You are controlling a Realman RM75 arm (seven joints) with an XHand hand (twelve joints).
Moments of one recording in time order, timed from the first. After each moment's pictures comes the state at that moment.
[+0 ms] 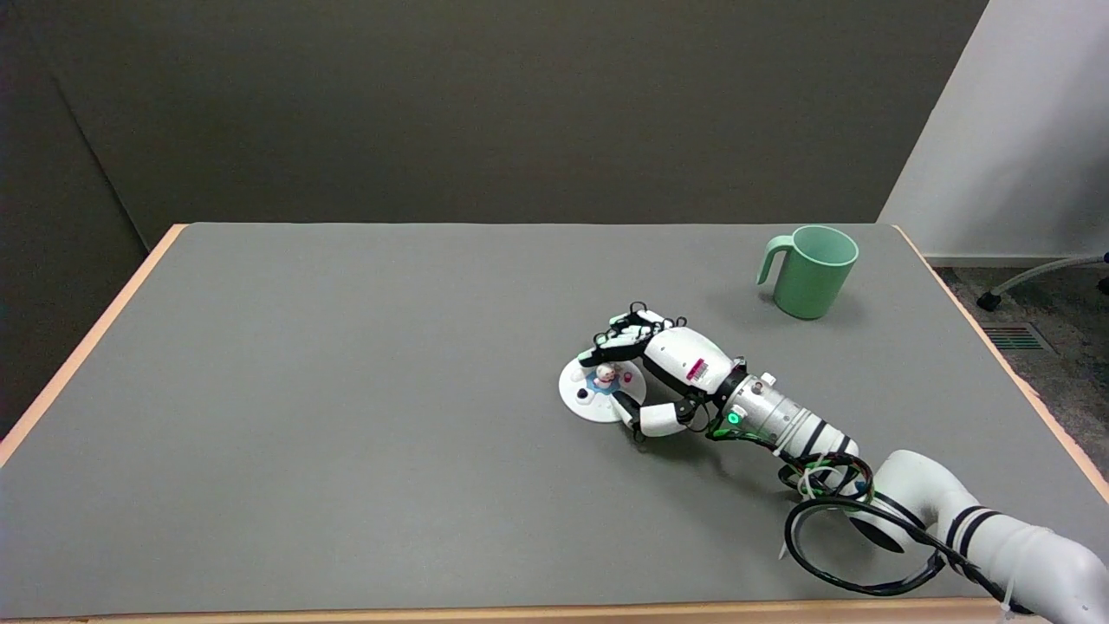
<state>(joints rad) 0.17 -0.97 1.00 -0.88 0.21 -0.83 -2.28</state>
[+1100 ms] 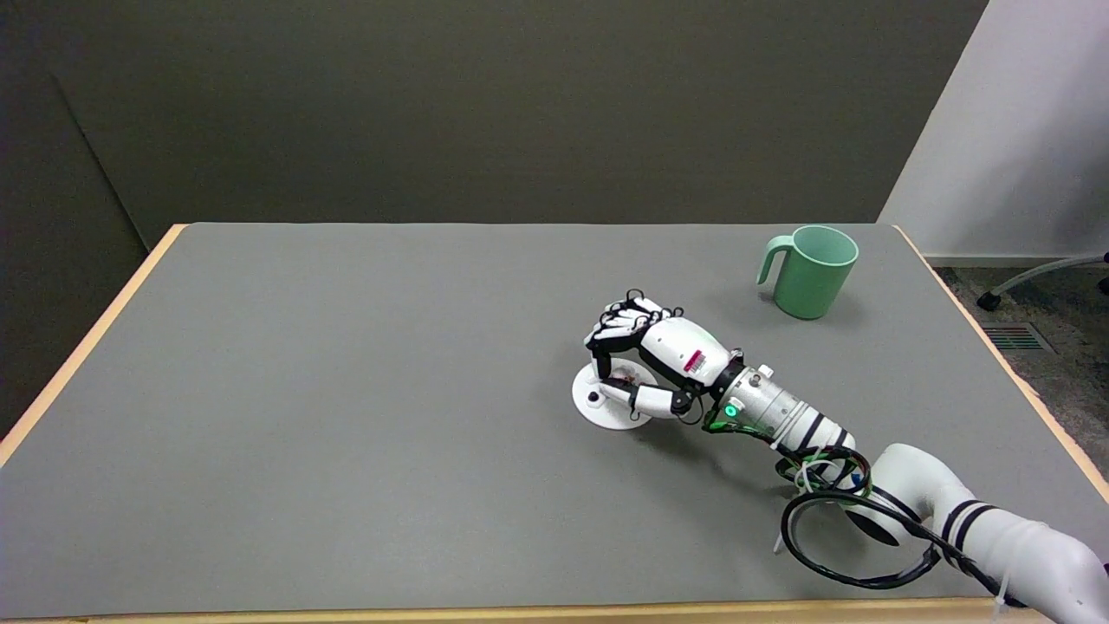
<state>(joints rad) 0.19 -0.97 1.00 -0.88 0.21 -0.85 -2.28</state>
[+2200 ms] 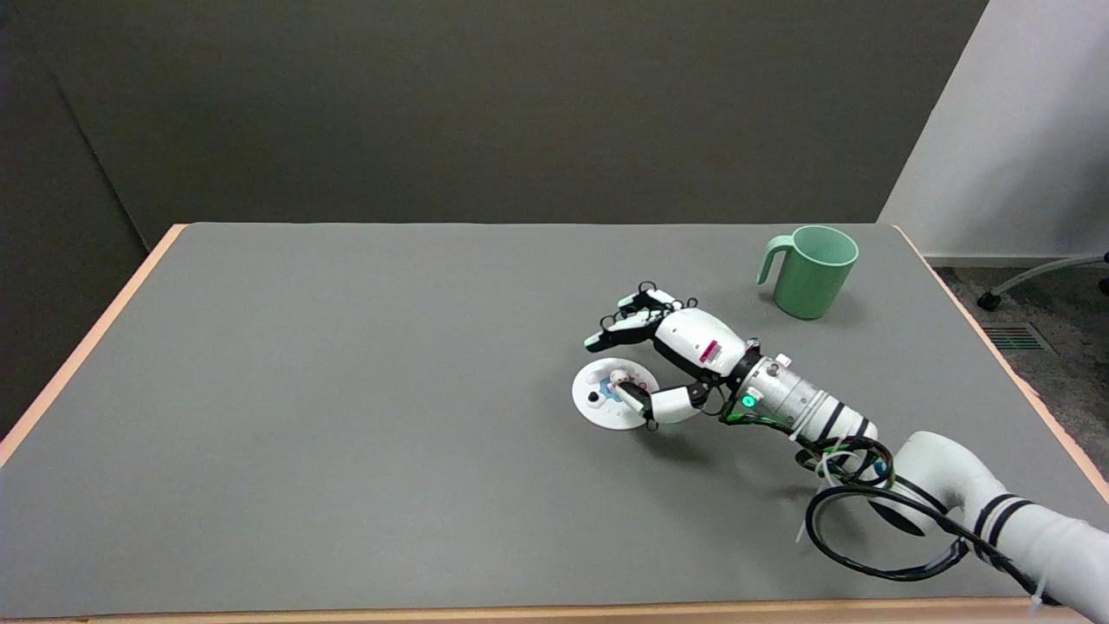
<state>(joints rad) 0.13 -0.91 1.07 -0.99 0.17 -0.79 -2.23</state>
